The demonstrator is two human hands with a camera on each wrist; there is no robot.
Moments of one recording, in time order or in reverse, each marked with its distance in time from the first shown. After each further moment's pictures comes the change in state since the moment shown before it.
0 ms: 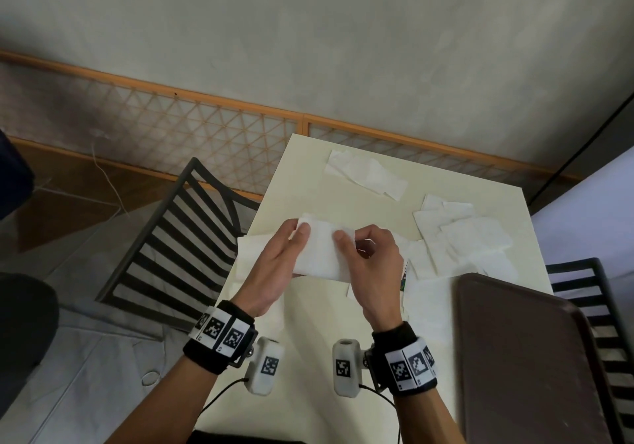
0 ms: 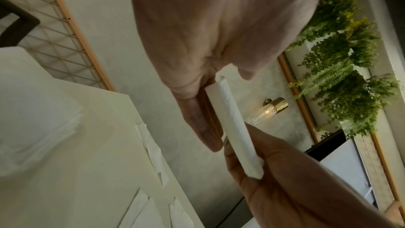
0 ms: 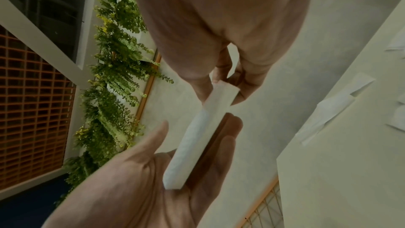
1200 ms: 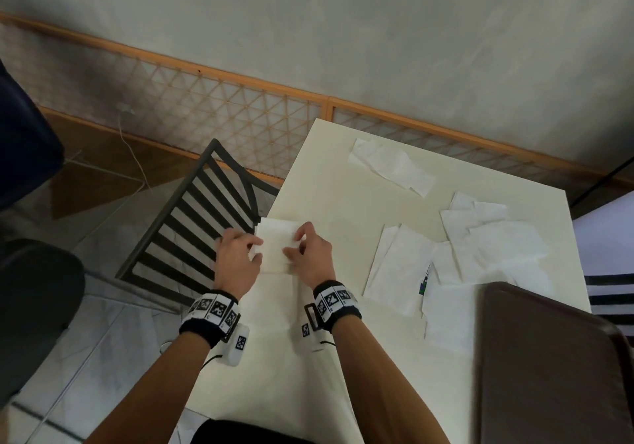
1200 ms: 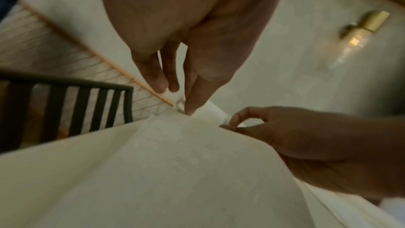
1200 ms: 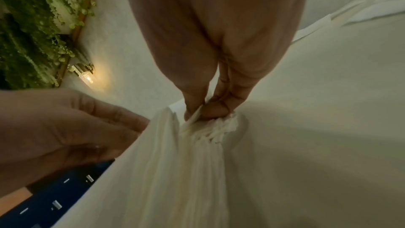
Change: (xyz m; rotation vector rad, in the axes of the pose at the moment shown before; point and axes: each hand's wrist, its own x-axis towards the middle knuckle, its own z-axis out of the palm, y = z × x) left_hand 0.050 -0.108 -0.111 0.959 0.487 -0.021; right_hand 0.037 0.106 0.146 -0.269 -0.515 0.070
